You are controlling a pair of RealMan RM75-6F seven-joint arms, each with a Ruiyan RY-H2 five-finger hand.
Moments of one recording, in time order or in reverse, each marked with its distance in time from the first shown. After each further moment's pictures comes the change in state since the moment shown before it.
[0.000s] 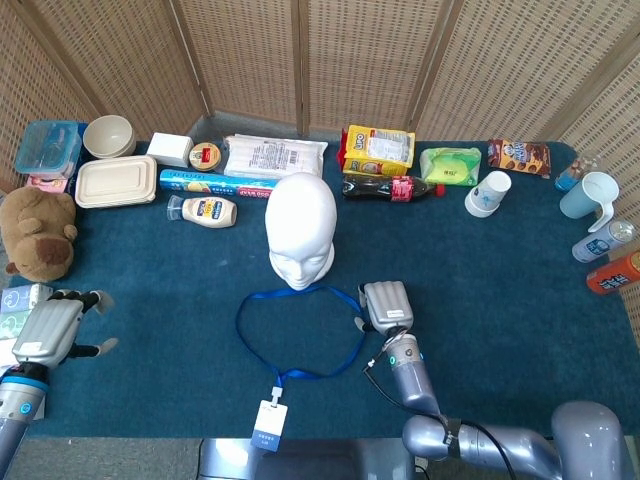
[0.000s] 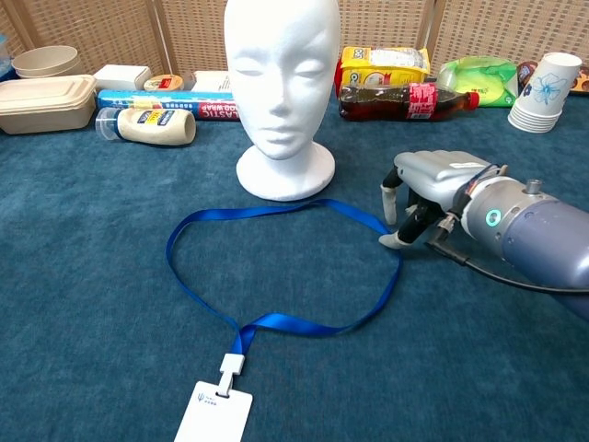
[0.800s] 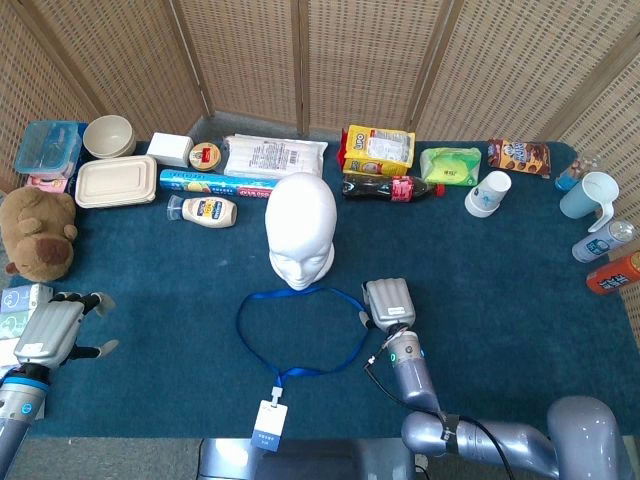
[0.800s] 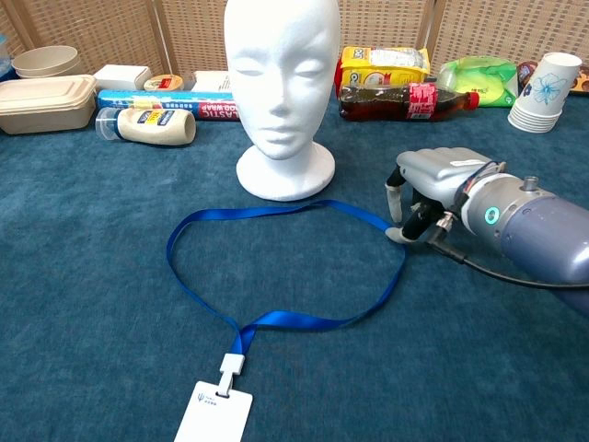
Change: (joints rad) left arm -0.001 -0.011 0.011 0.020 -0.001 -0.002 -0.020; right arm 0.032 0.002 -0.011 0.017 0.035 0.015 -0.032
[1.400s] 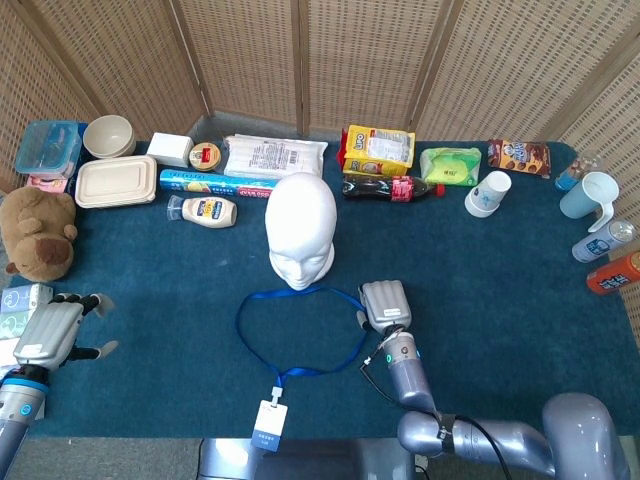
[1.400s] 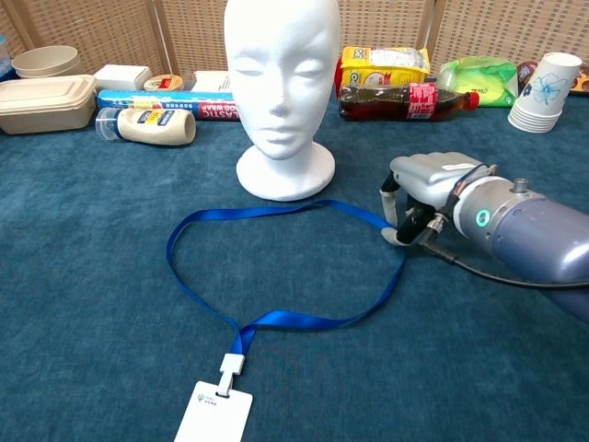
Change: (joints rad) left arm 0.002 -0.005 0.006 0.009 0.005 -0.001 -0.023; right arm 0.022 -0.008 -0.002 -0.008 0.045 0.000 -0.020
